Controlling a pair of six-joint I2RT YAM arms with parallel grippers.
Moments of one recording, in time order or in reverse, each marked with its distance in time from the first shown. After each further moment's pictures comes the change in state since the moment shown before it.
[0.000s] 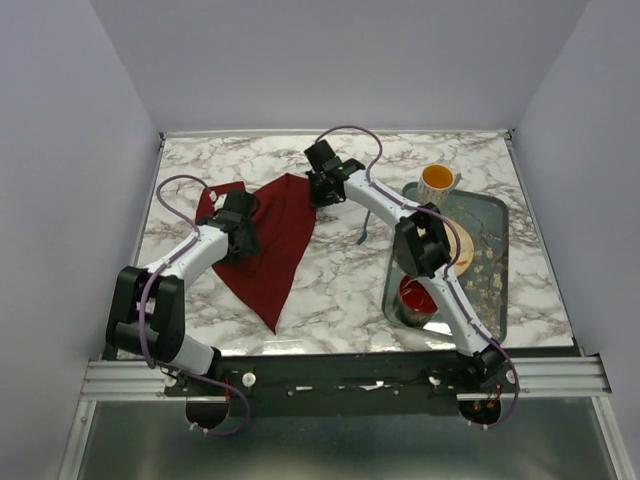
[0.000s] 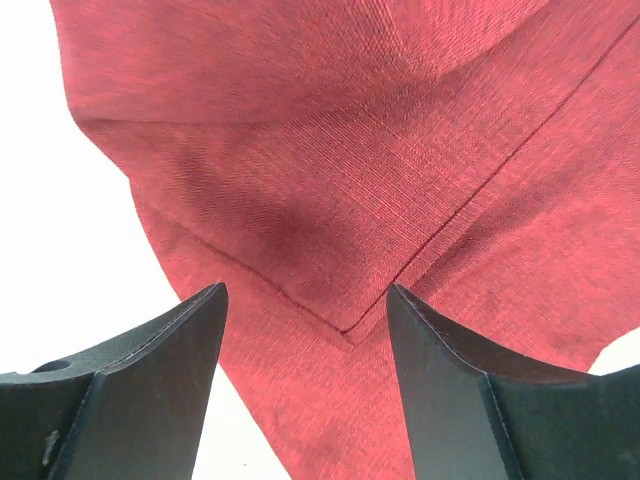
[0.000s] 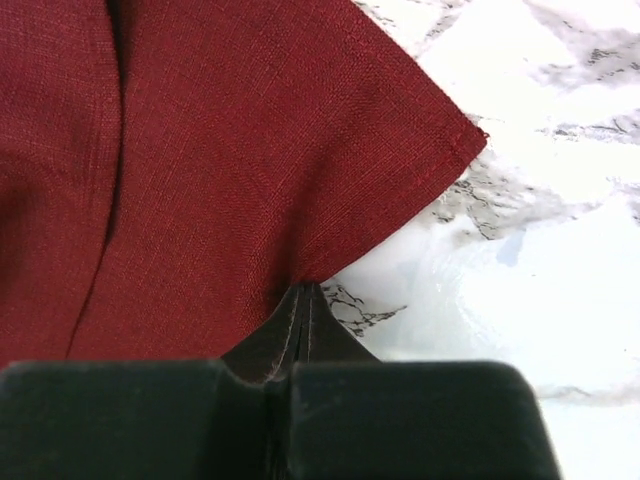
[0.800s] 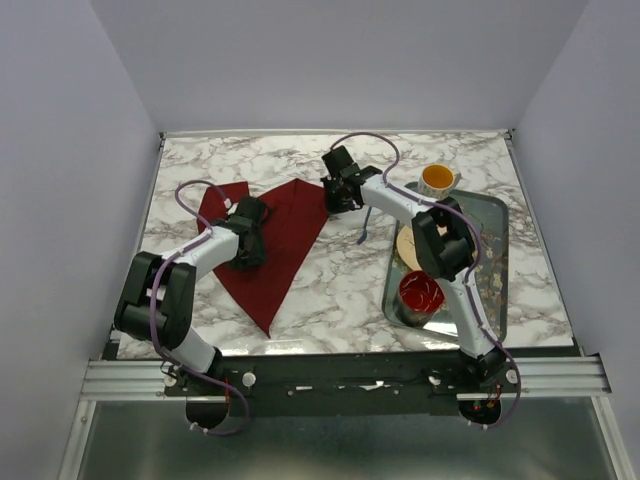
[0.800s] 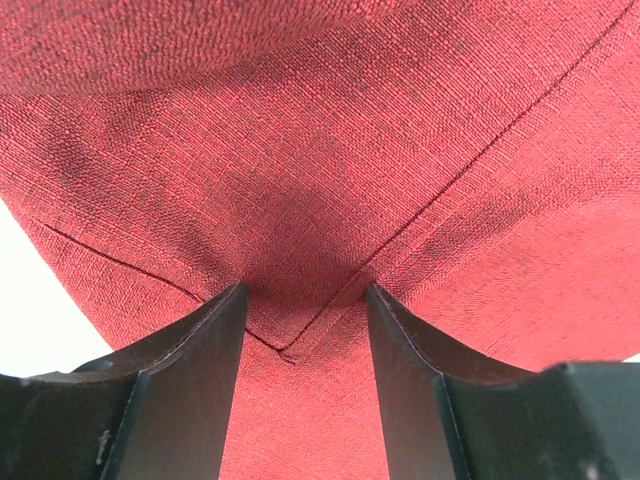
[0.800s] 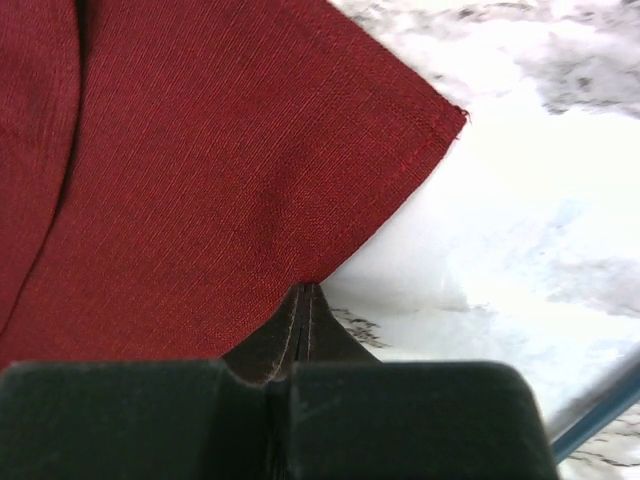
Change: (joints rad) left arm -0.040 0.113 -0.032 0.064 0.062 0.018; right arm -0.041 -0.245 -0.447 0.203 -0.029 -0.033
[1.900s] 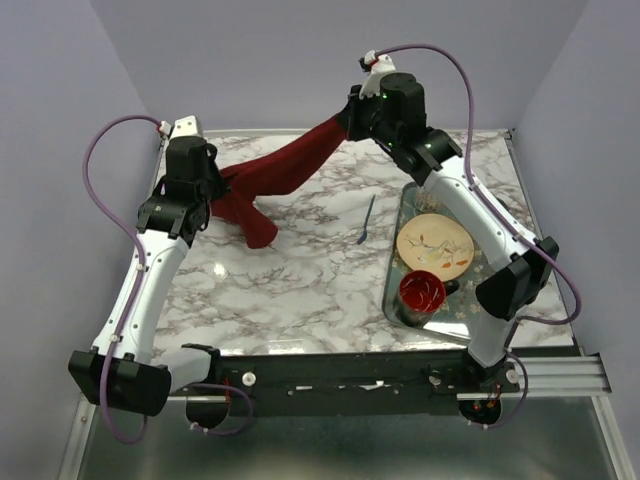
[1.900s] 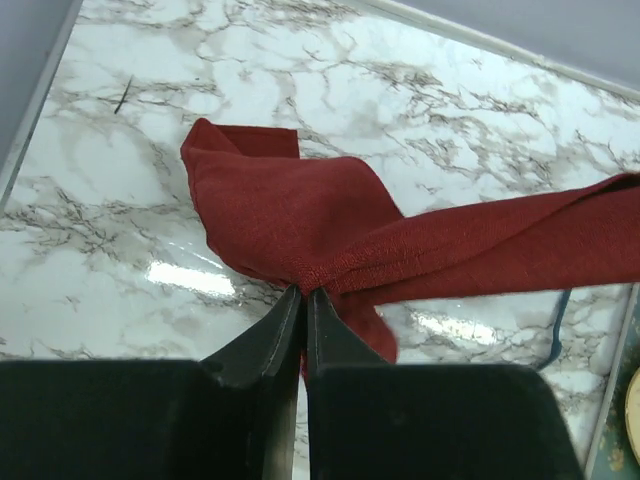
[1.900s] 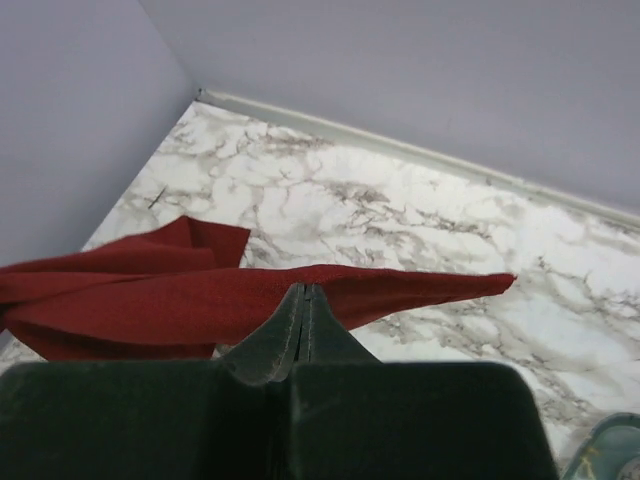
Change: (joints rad) left arm 0.121 -0.367 0.446 -0.117 -0.023 0.149; right arm -0.021 -0.494 0.052 0.154 -0.004 -0.184
